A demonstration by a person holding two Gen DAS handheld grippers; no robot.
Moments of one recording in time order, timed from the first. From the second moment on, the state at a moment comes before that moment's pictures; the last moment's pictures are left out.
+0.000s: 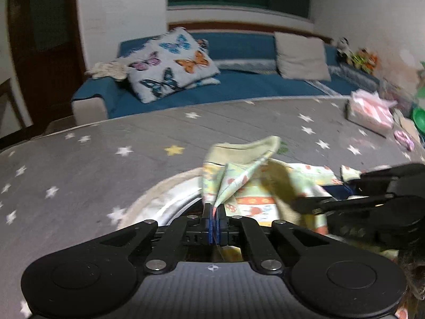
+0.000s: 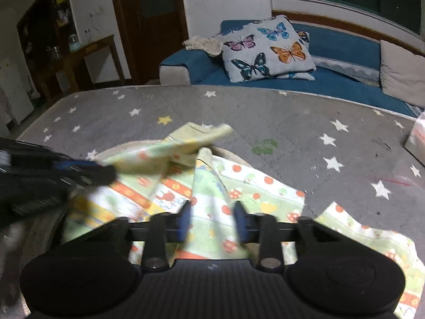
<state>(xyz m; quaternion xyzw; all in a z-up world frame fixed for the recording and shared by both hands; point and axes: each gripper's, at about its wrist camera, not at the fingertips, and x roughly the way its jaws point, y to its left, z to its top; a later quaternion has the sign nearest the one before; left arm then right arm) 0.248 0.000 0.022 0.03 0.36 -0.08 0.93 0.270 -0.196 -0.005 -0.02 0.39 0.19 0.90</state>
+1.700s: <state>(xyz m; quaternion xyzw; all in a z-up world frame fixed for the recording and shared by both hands) 0.002 0.104 0.039 0.04 0.33 0.10 0.94 0.035 -0.425 0.010 0.05 0.38 -0.05 0.92</state>
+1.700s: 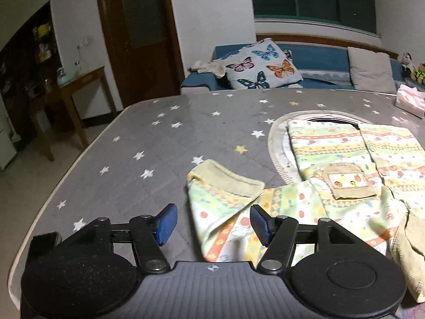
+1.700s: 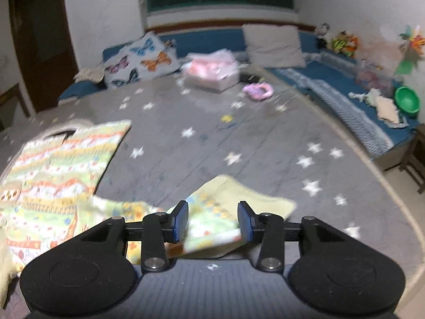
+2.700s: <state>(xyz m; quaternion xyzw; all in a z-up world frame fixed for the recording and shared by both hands) 0.033 0.092 0.014 0.09 0.35 0.07 0.93 0.070 -0.433 -0.006 0.03 0.39 -0.07 0.92</state>
